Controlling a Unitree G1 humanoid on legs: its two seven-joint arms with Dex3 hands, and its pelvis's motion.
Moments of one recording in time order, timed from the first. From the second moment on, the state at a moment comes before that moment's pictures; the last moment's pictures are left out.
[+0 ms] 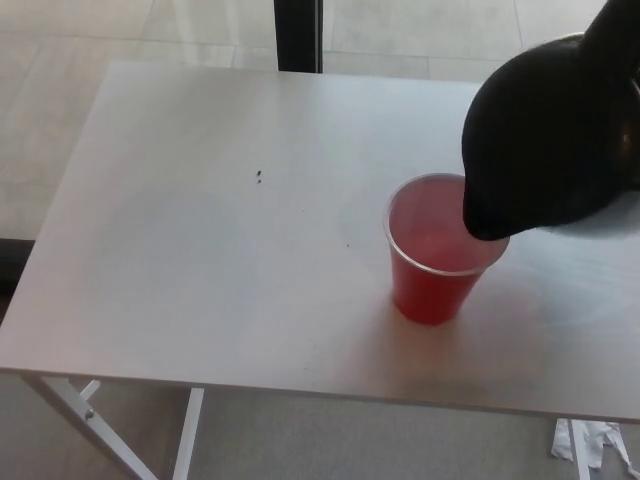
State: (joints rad) left_arm -0.06 0.77 0.45 1.23 -0.22 -0.15 -0.43; right_arm -0.72 -0.64 -0.01 0.16 -0.50 0.11 0.18
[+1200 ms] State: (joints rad) left_arm -0.03 0.77 0.48 1.23 -0.23 -0.15 -0.43; right_arm -0.37 -0.29 -0.48 0.14 -0.16 0.46 0.09
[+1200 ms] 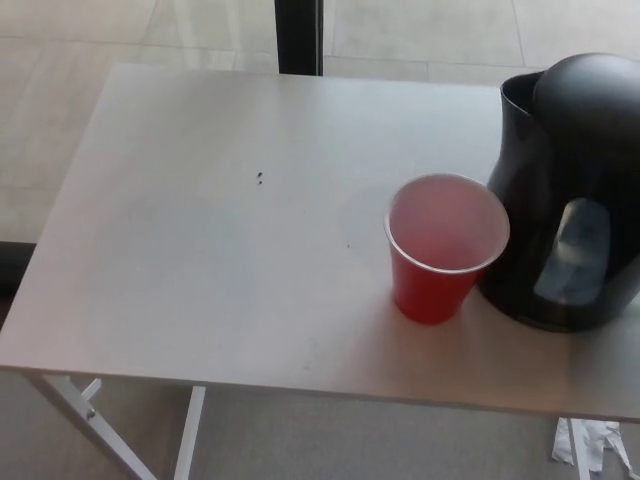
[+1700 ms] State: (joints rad) left_arm -0.03 0.77 0.49 1.23 -0.24 -0.15 -0.43; right_arm -0.18 -0.34 -0.43 0.13 -0.05 0.28 0.11
